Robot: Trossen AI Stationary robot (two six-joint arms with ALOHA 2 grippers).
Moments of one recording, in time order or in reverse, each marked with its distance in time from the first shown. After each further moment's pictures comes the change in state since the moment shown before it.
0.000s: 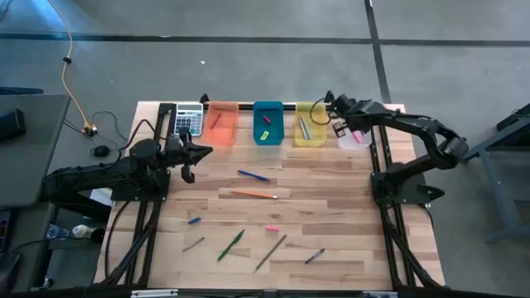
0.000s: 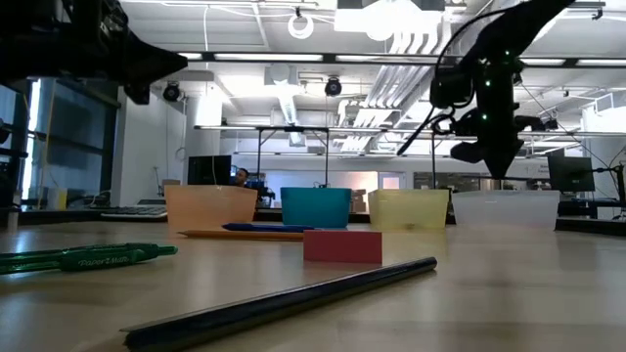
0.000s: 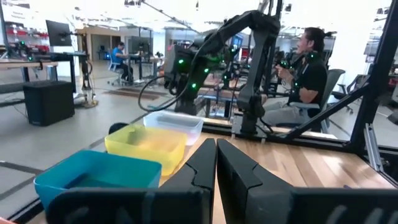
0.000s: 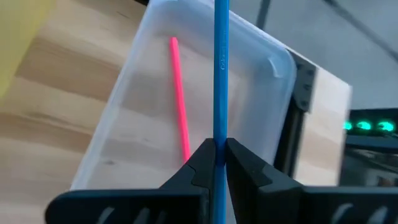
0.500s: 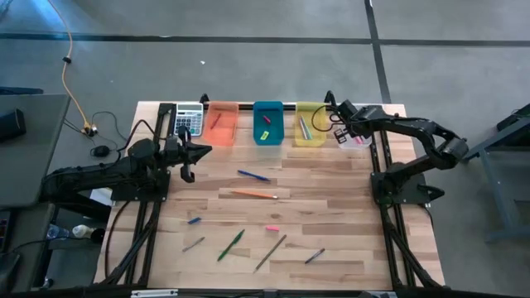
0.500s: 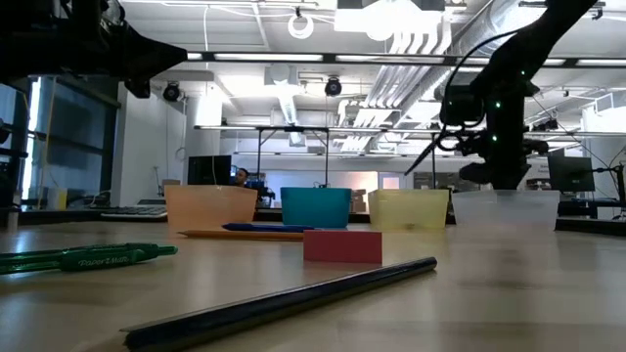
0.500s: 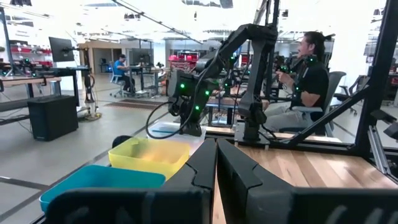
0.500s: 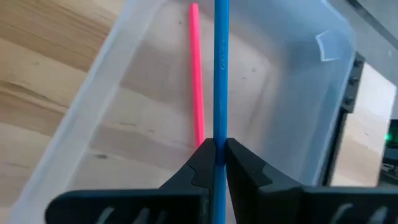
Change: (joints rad) left arm 0.000 0.000 0.000 0.039 0.000 0.043; right arm -0.059 0.000 -0.168 0.214 -0.066 -0.117
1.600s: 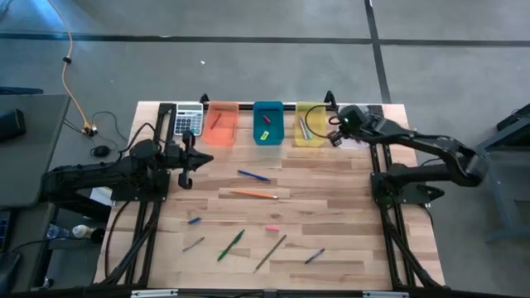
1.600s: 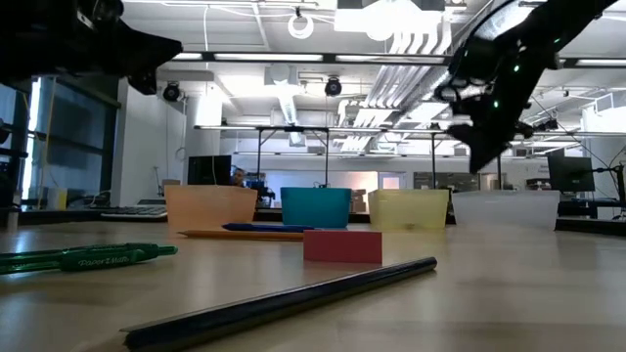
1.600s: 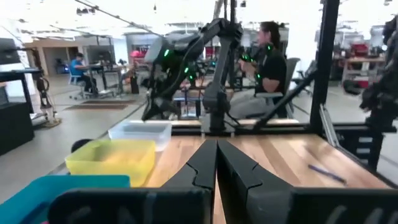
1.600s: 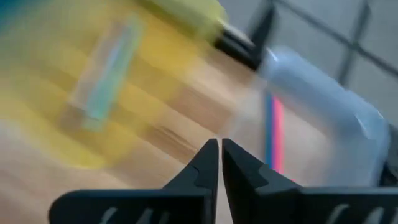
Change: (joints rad) left arm -0.030 0.029 0.000 0.002 0.142 0.044; right arm 0.197 -0.295 -0.065 0.132 -0.101 -0.018
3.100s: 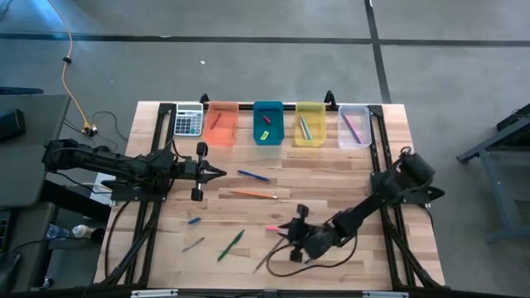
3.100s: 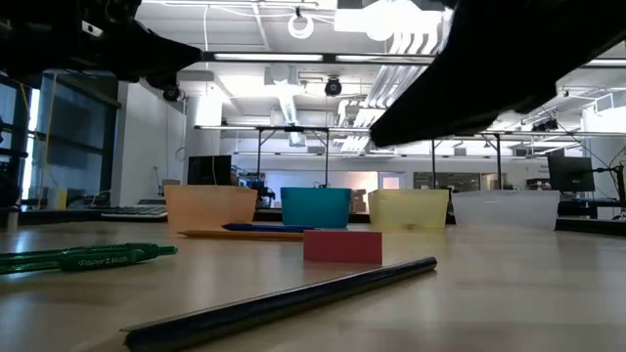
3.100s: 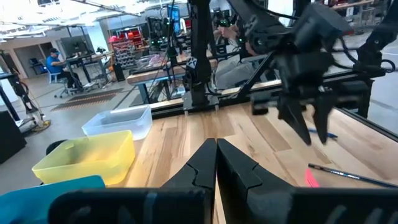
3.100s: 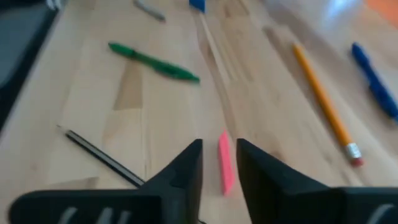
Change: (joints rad) left arm -0.290 0.378 0.053 0.202 -0.214 0.183; right arm 1.266 0.761 0.312 0.691 0.276 0.275
